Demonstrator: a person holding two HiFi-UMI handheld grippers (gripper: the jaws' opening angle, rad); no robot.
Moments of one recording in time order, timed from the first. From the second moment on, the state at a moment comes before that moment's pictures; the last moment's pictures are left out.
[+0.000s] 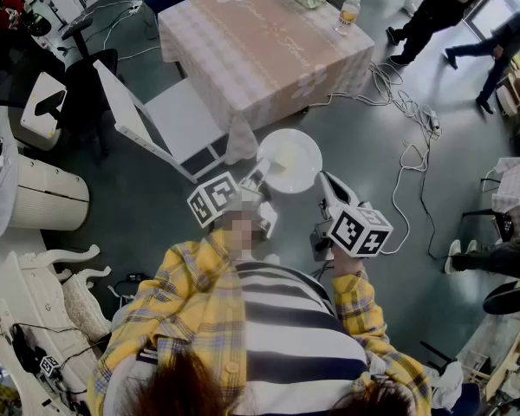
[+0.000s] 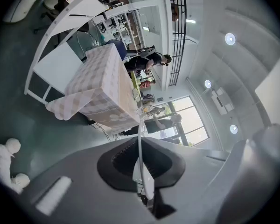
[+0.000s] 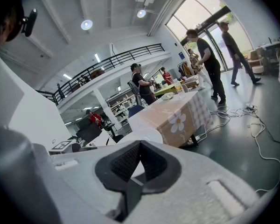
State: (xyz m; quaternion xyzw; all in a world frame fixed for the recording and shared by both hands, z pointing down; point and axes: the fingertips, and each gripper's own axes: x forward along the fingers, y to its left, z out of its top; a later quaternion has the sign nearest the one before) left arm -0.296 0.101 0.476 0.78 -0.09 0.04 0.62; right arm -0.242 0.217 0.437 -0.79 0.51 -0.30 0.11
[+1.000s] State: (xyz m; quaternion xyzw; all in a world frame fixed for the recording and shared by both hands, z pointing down) left arm -0.273 0.138 0.494 0.77 -0.10 0.04 0.63; right arm -0.227 0.254 0.448 -0.79 0.52 -0.30 0.12
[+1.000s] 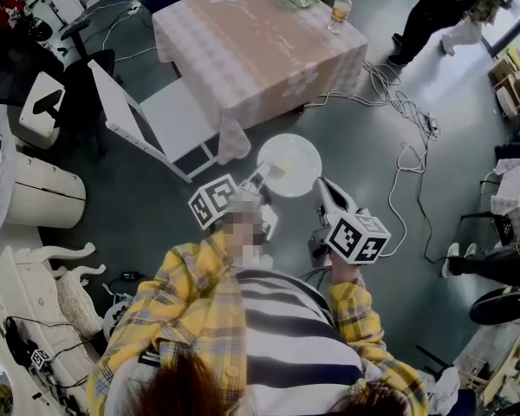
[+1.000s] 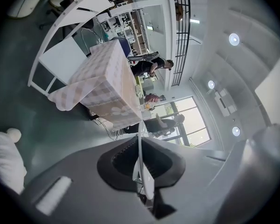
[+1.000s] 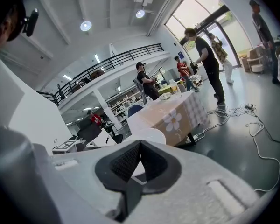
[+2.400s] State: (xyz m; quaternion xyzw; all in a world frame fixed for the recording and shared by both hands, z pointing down) left arm -0.092 0.049 0.507 0.76 -0.08 0.05 0.64; right arm -0.033 0.163 0.442 -0.81 0.49 -0.29 0.11
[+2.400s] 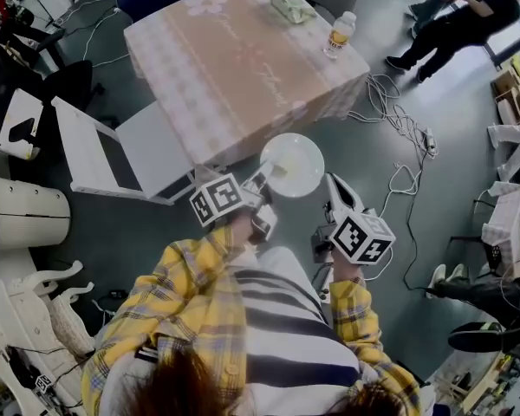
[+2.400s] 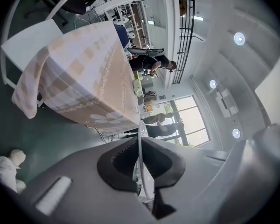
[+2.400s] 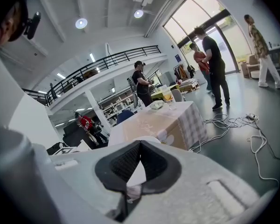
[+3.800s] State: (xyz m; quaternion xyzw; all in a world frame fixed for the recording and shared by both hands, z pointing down) left arm 0.076 -0.020 0.515 0.71 -0.24 -0.09 0.65; right arm 0.174 0.052 0.451 -0.69 0.66 -0.31 0.04
